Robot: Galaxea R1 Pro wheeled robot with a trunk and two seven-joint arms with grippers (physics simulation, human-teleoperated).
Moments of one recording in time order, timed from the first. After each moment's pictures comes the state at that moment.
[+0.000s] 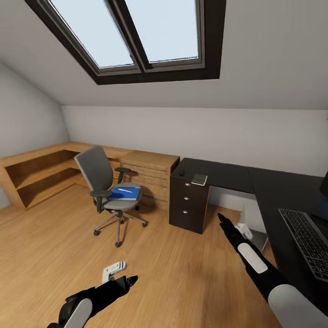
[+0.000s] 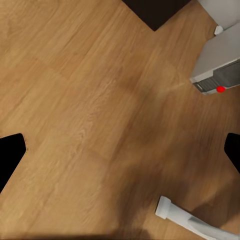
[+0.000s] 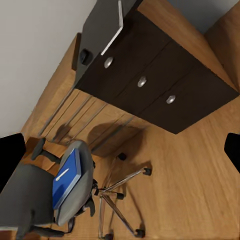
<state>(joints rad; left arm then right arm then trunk) -0.12 0.13 -0.27 -1.41 0.87 0.62 0.28 -0.64 -0.18 0.23 -0.69 -1.30 -0.05 0.01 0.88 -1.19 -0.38</state>
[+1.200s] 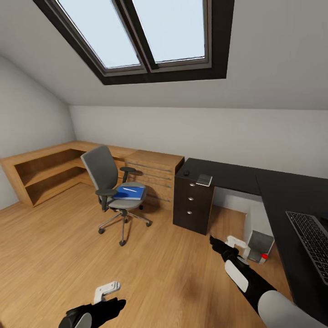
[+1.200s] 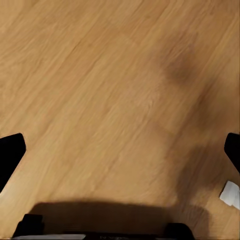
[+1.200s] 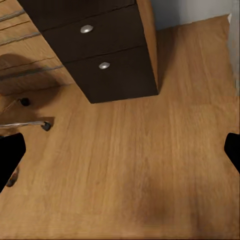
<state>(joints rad) -0.12 0.13 -0.26 -1.20 0.73 0.60 0.30 -0.64 -0.12 0.39 -0.52 -0.82 -0.10 -0.19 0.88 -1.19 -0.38</state>
